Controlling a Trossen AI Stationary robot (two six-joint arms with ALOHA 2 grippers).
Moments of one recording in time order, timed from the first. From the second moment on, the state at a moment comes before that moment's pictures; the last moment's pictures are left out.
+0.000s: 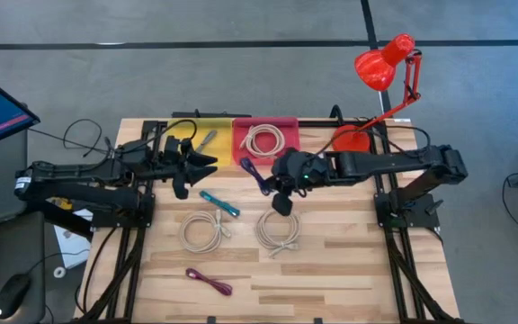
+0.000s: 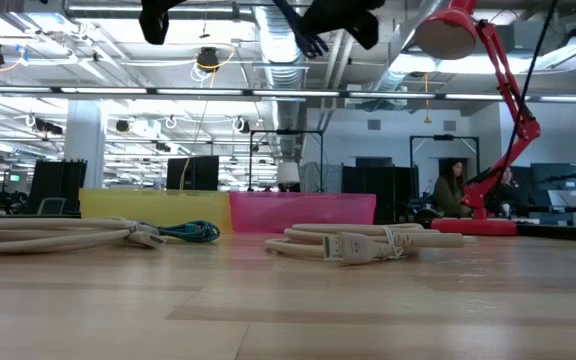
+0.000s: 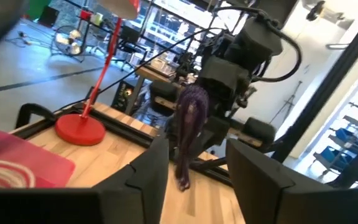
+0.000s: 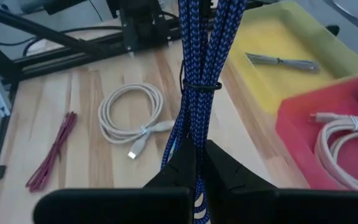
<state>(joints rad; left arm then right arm) 0.06 0.76 0.64 0.18 -0.01 -0.38 0.08 1.51 1.36 -0.47 0.18 0.27</state>
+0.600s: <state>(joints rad) 0.06 0.76 0.64 0.20 0.04 -0.38 0.06 1.80 1.70 -0.48 0.18 0.22</state>
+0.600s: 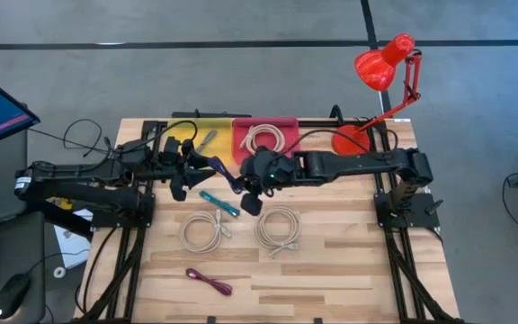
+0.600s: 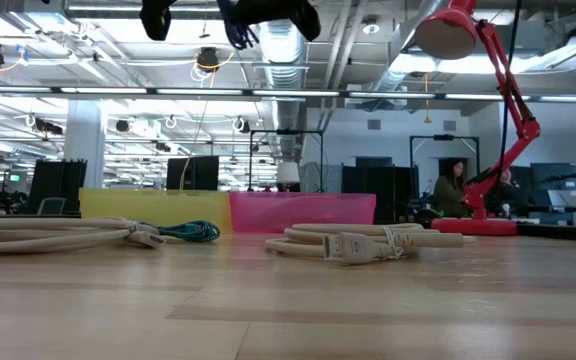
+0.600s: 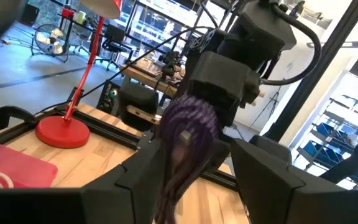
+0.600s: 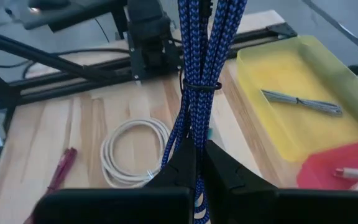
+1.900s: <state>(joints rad) 0.06 0.76 0.64 0.20 0.00 -0.33 0.05 1.85 1.79 -0.53 0.09 0.18</state>
